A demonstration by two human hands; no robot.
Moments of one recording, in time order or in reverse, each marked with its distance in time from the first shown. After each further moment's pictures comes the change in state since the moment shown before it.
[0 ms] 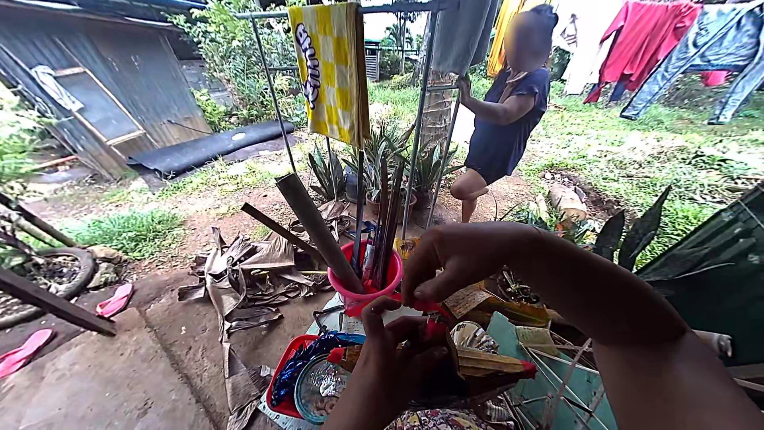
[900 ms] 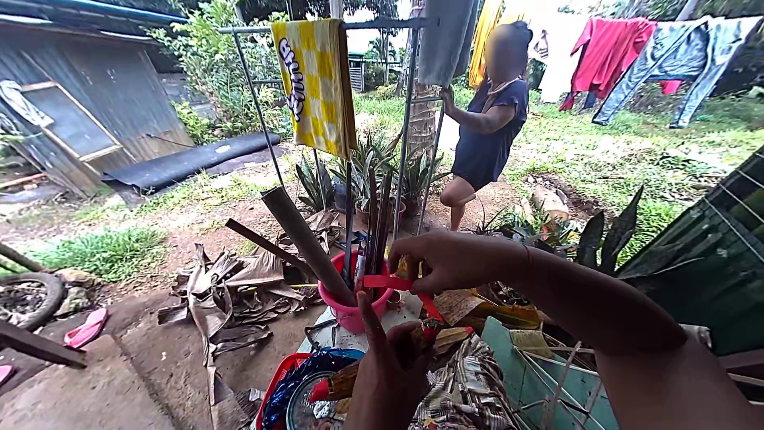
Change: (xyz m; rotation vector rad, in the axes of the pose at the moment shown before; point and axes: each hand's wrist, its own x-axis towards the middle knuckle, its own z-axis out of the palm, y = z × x) left_hand 0.003 0.005 0.017 0.405 0.138 -0.100; right_hand -0.004 0.010 0.002 -0.160 0.223 0.300
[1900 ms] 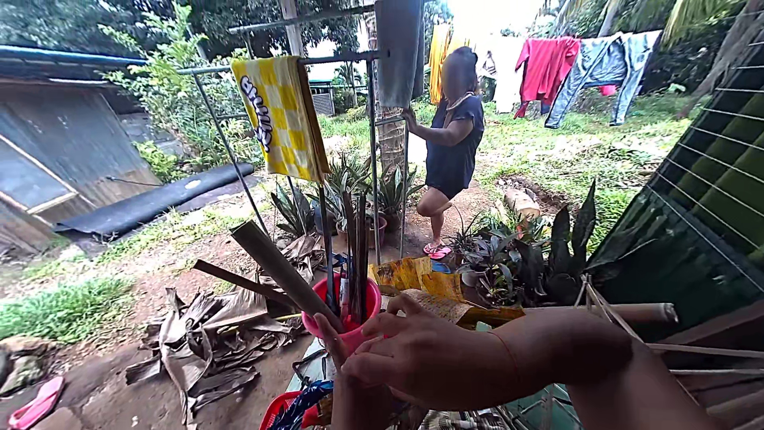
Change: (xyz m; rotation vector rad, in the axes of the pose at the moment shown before) left_hand 0.015 -0.027 0.005 -0.139 0.167 0.005; right_hand -0.029 -0.012 0.087 -0.648 0.409 -0.469
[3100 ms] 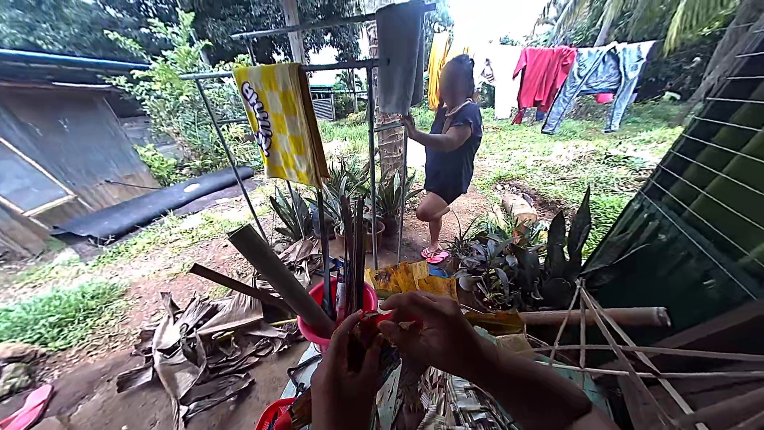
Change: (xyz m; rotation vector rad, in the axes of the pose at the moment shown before) left_hand 0.017 0.007 -0.006 0.267 0.040 0.128; right_hand -0.029 0.026 0.036 0.328 0.626 0.336
